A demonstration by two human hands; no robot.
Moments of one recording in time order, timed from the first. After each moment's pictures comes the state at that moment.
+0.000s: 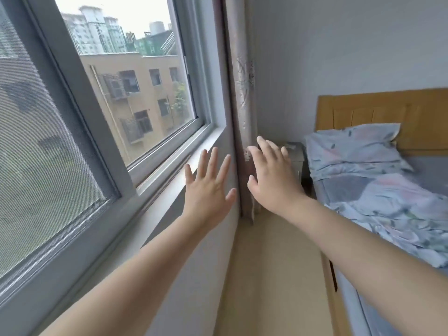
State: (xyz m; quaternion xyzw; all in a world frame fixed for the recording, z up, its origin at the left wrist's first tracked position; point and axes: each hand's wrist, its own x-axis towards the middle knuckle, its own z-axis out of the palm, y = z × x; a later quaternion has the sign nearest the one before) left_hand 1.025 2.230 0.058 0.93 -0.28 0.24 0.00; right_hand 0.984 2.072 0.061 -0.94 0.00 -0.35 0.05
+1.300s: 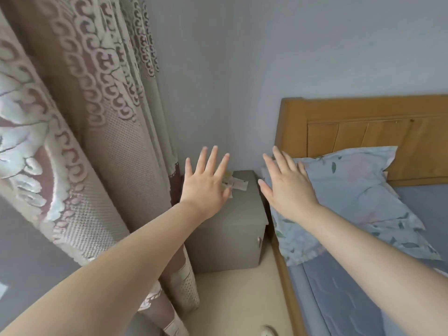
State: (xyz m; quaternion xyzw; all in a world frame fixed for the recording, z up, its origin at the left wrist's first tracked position) left_hand 1.896 1.546 -0.036 0.88 -0.45 0.17 -0.02; right_hand 1.758 1.395 -0.026 -0.96 0.22 -0.16 -0.02
